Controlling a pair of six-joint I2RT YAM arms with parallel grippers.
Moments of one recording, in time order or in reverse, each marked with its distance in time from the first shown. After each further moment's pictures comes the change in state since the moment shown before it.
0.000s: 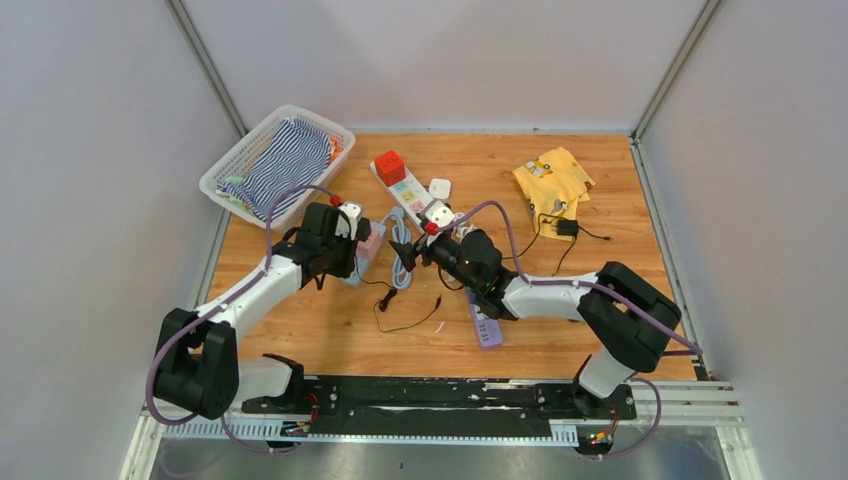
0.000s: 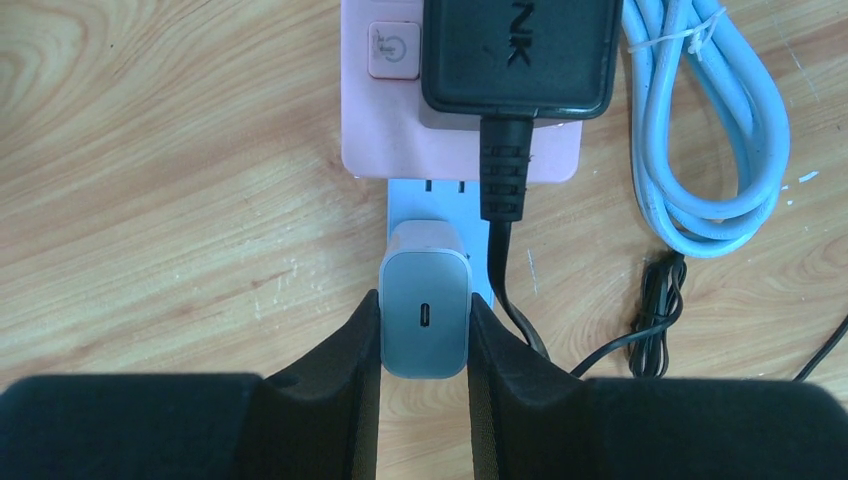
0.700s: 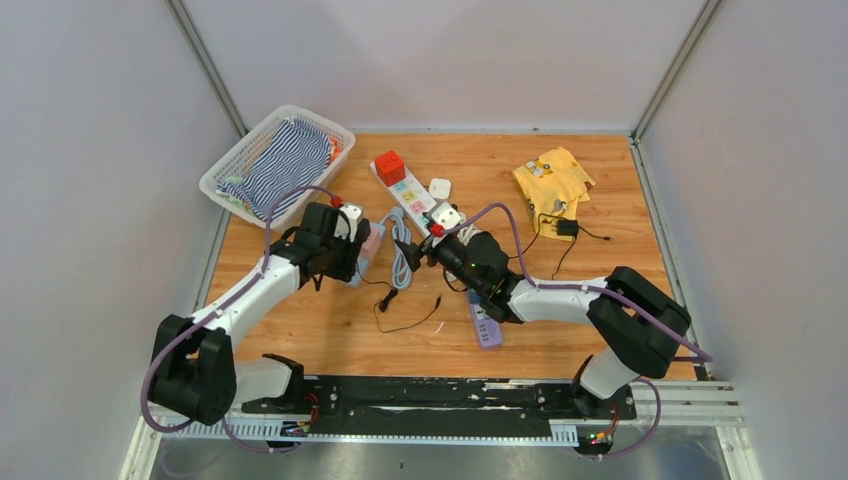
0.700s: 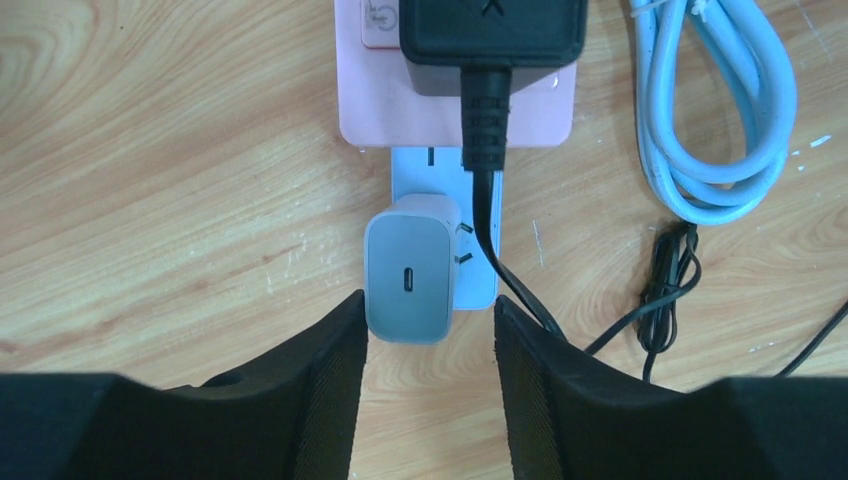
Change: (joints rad) left arm -0.010 -0.019 0.024 -0.077 -0.026 0.031; right arm 0.000 -0.059 -0.042 -0.001 0.042 -0.023
